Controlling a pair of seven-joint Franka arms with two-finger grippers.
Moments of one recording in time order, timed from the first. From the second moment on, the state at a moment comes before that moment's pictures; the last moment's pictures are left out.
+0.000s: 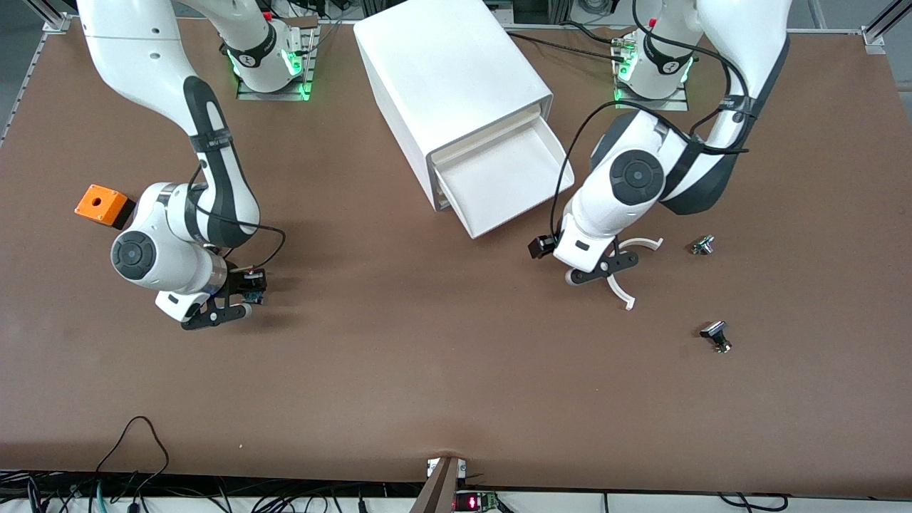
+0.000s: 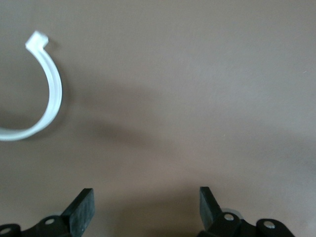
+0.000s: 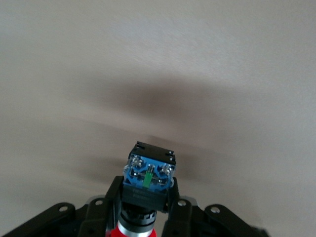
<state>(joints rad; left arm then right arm) -0.12 0.43 -0.42 -1.77 0.04 2.12 -0.92 0.38 0.63 -0.32 -1.77 0.29 2.25 -0.34</state>
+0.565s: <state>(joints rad) -0.18 0.43 -0.47 -1.92 0.04 2.26 -1.21 0.37 0.61 -0.32 -1.76 0.29 2.28 -0.36</state>
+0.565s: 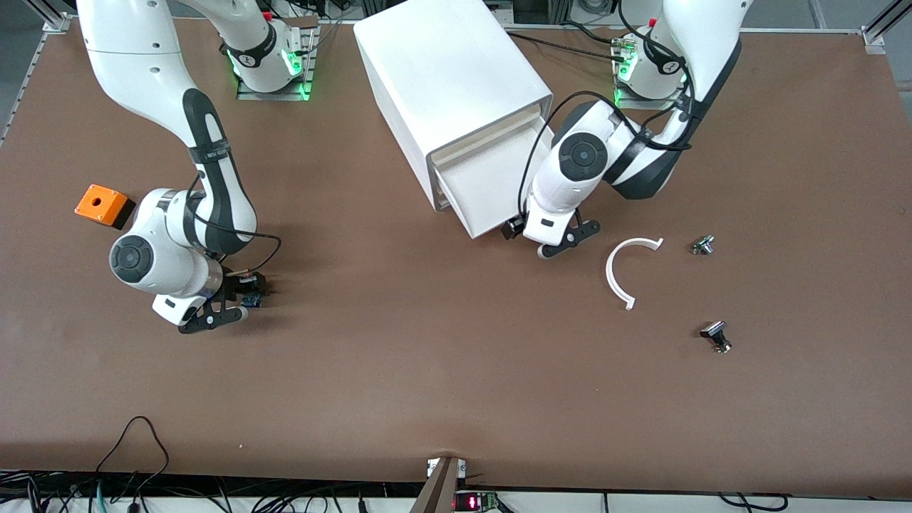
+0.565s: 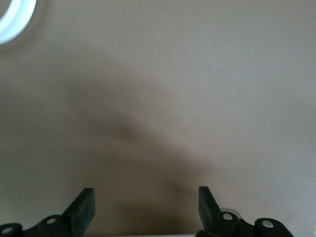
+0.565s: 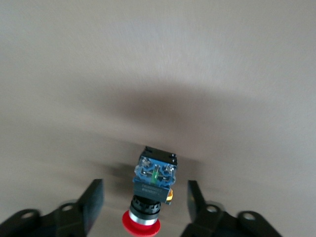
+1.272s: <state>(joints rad) -0.19 0.42 -0.65 -1.98 0.04 2.23 -1.40 0.38 0.30 -0.32 -1.74 0.25 2.17 -0.37</state>
